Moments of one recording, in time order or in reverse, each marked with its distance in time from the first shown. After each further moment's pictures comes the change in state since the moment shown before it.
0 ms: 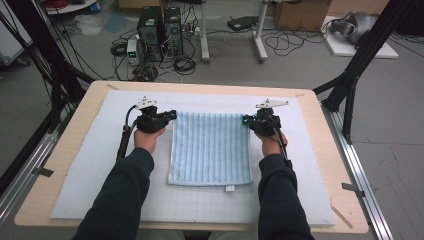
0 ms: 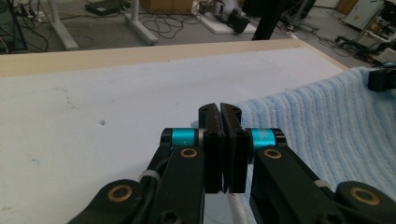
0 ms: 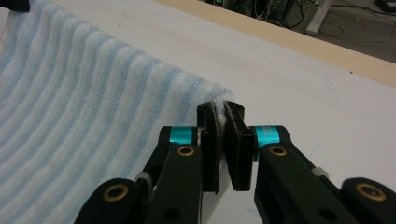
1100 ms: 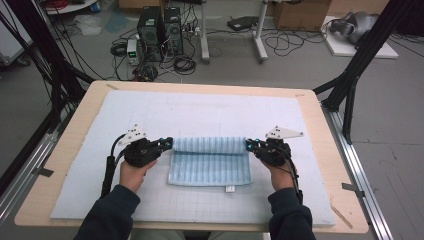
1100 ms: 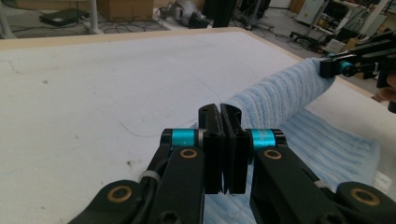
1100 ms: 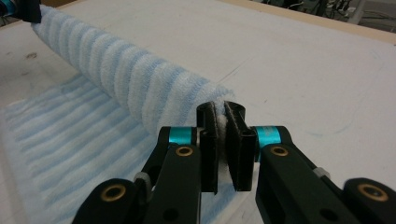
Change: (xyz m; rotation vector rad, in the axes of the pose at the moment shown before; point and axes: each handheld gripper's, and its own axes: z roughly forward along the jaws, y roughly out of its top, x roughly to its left) left arm -0.048 -0.052 -0.079 -0.027 -0.146 0.070; right arm 0.043 -0.058 -0.061 -0.069 0.106 -0.012
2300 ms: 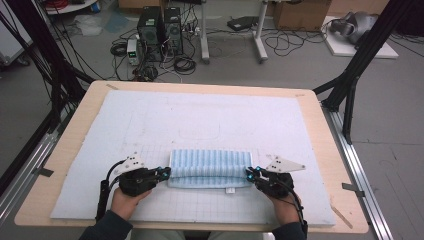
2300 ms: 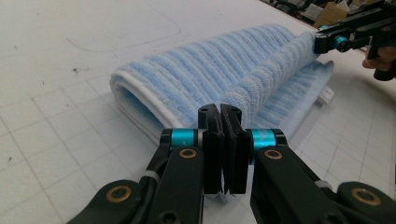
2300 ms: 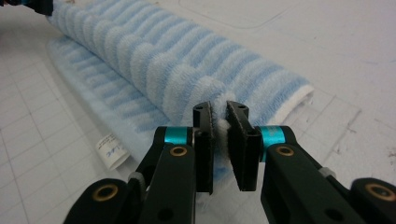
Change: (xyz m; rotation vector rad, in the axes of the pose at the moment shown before) left arm -0.024 -0.050 -0.031 0.125 -0.084 0.013; right arm 0.043 -0.058 -0.029 0.041 0.028 -0.042
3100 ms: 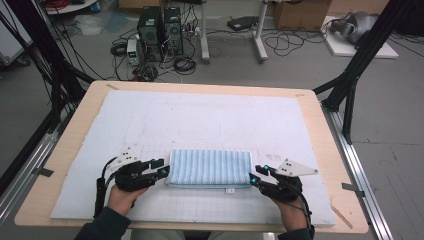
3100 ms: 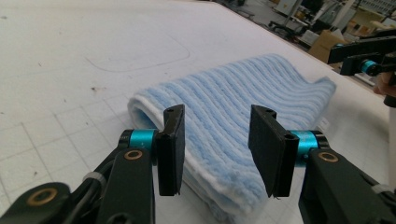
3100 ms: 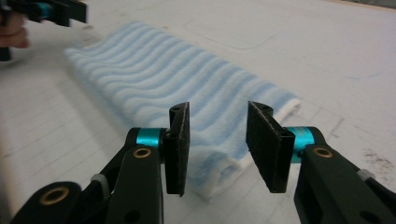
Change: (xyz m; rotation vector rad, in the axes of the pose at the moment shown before) left arm 0.010 0.012 -0.004 -0.083 0.007 -0.053; right arm 0.003 0.006 -0.024 -0.061 -0.002 0.028
